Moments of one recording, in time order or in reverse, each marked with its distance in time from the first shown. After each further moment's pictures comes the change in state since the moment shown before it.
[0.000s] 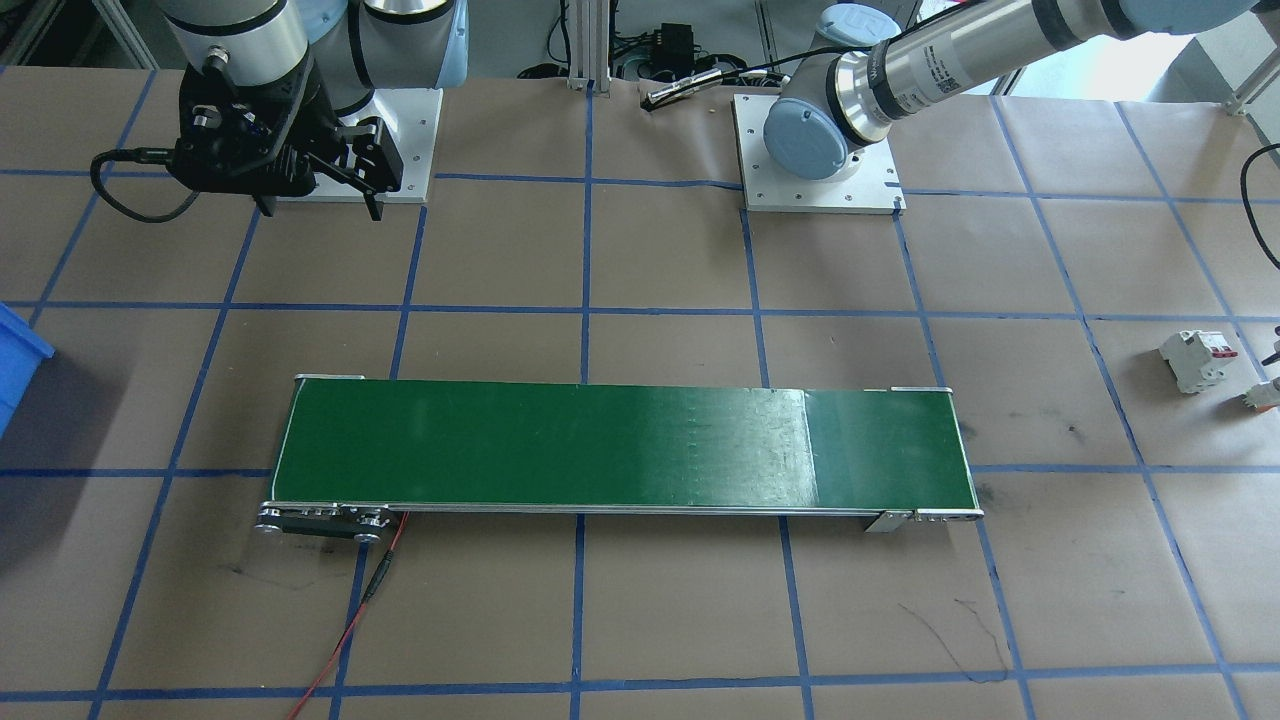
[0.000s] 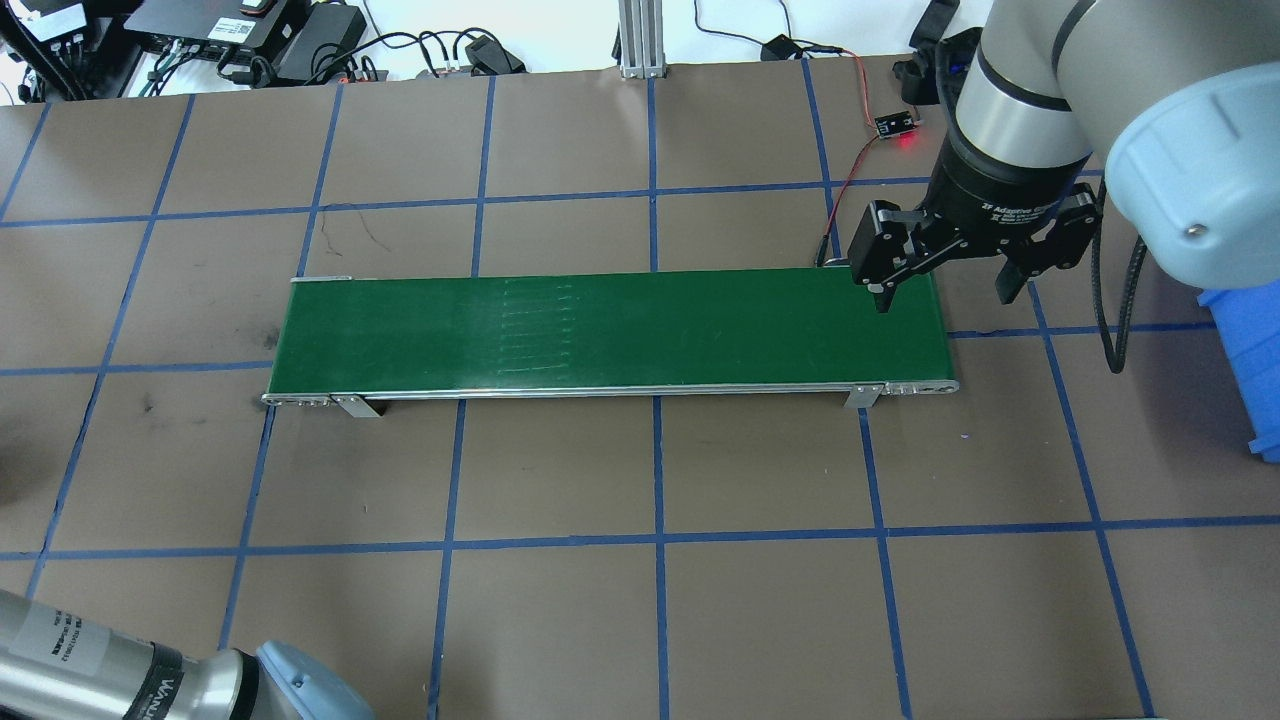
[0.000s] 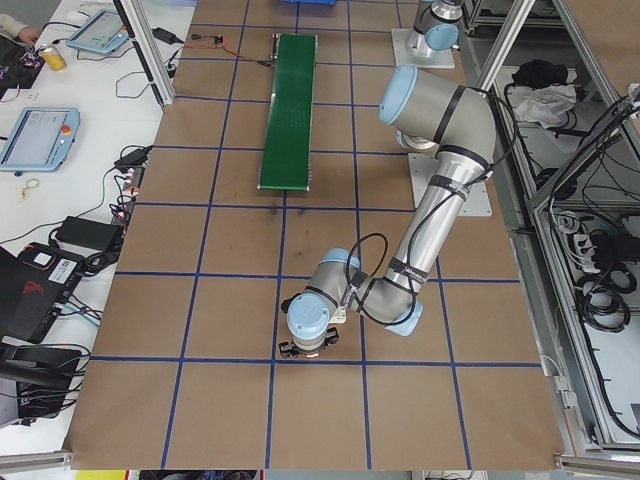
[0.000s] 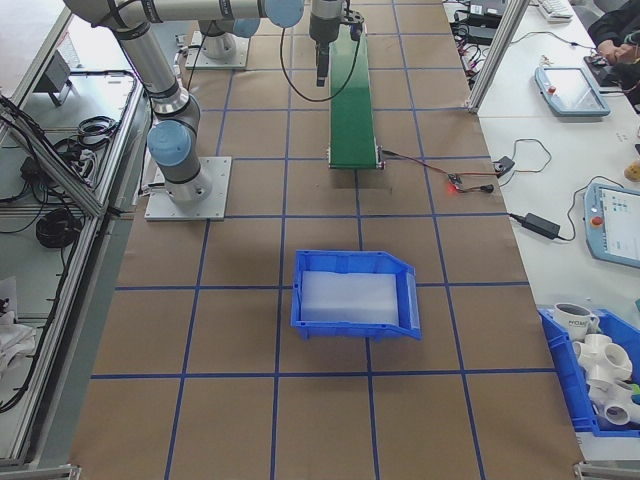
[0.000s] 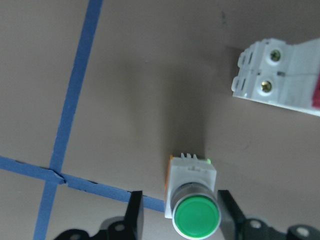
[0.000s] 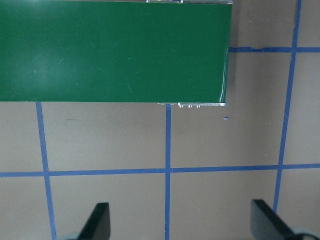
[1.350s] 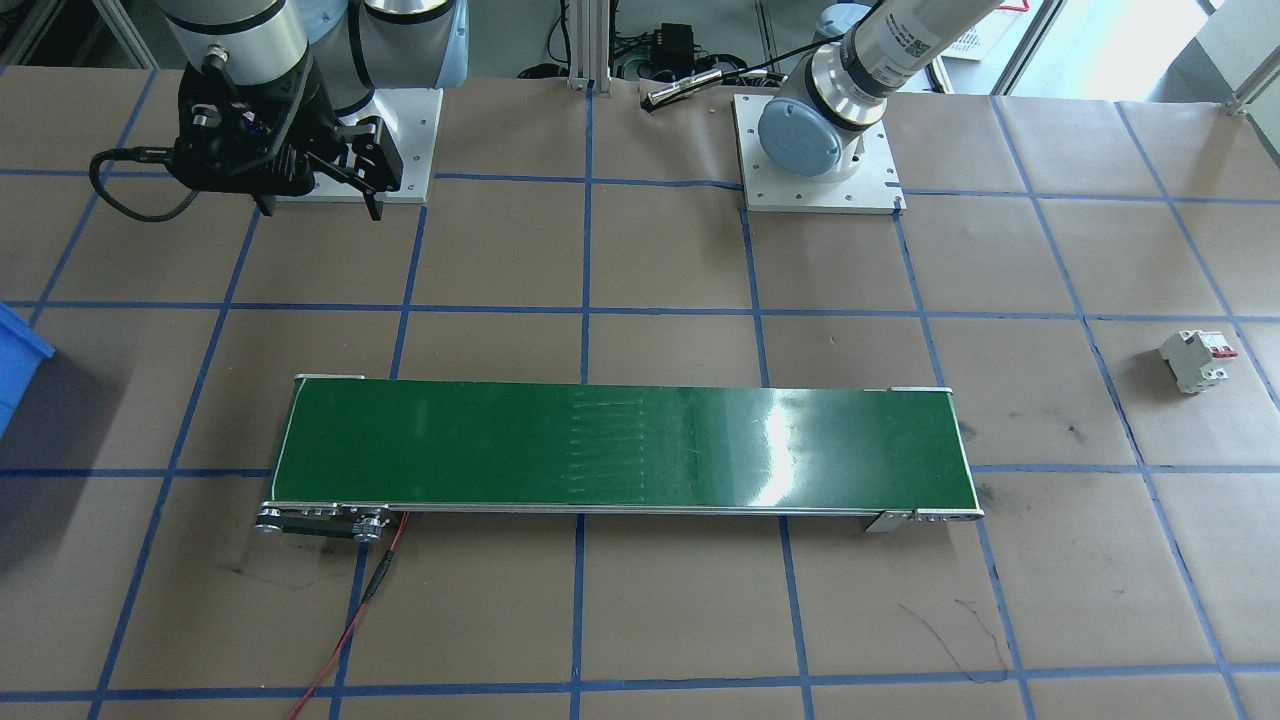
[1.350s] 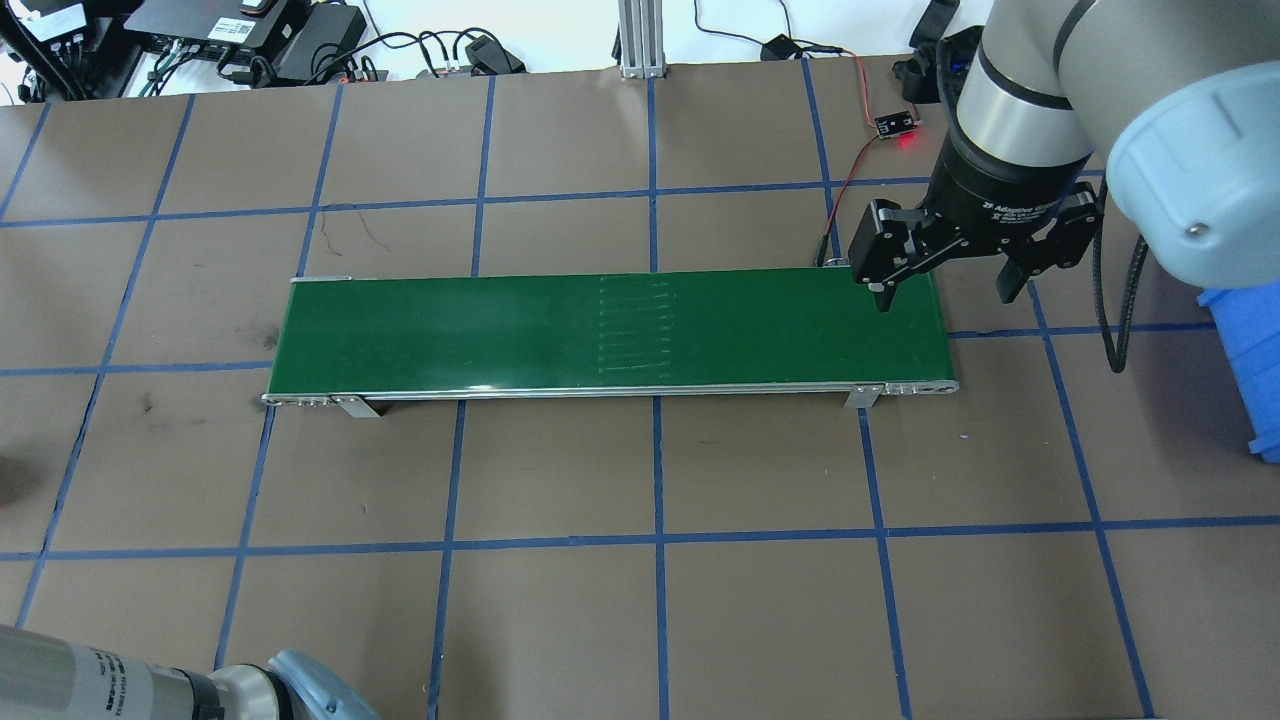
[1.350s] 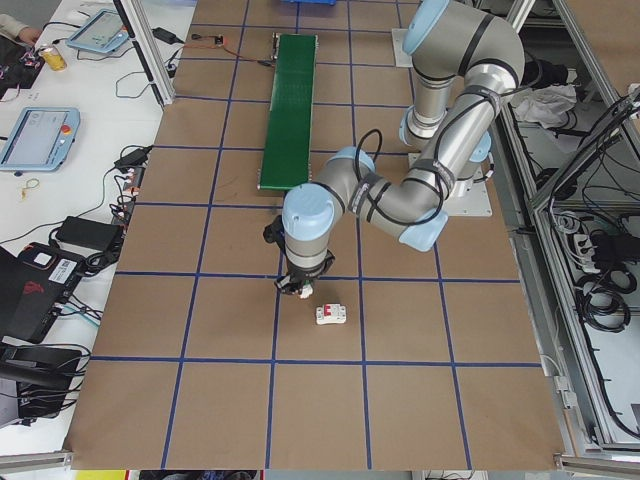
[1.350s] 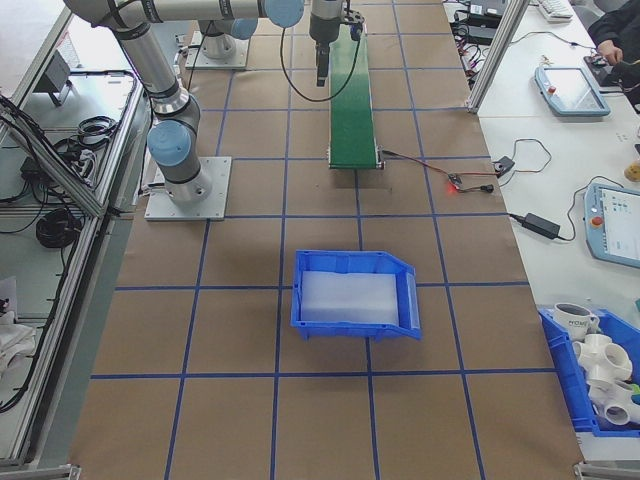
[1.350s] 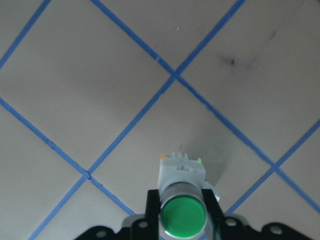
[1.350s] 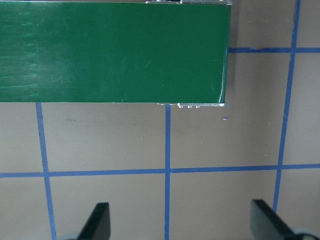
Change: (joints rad) left arm -0.140 0.378 0.011 -0.357 -0.030 -0.592; right arm -0.001 0.000 -0.002 0.000 0.000 0.000
